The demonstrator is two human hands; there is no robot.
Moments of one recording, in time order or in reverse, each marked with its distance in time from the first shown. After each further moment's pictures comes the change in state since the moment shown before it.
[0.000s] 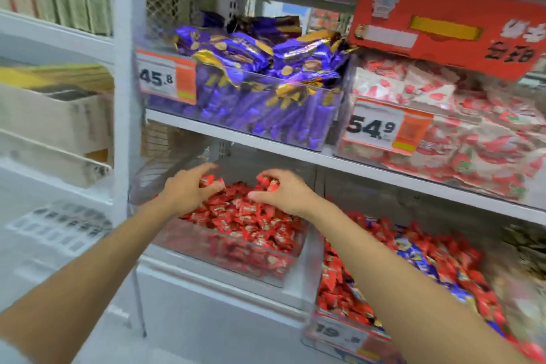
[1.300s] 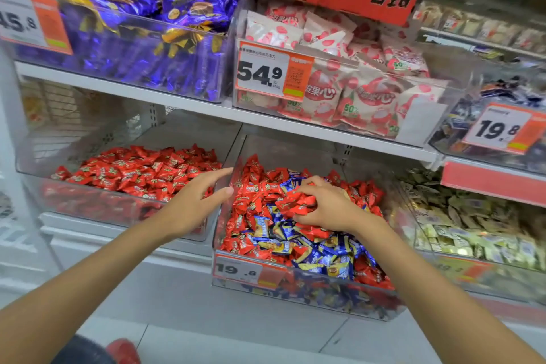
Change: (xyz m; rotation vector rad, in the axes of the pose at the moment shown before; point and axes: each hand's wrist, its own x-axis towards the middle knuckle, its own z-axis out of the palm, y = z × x) left_hand -0.086 0.145 0.101 -0.362 -0.216 0.229; right_hand -0.161 0.161 -0.094 -0.402 -0.071 0.164
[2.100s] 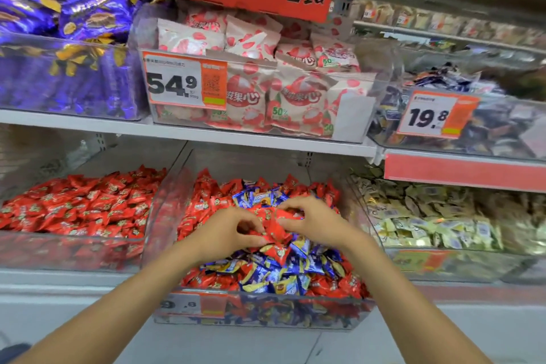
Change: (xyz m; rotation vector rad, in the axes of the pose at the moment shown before) left_hand 0.044 0.073 0.101 0.052 -0.329 0.162; right_hand -0.041 0.047 -0.014 0.380 0.050 0.030
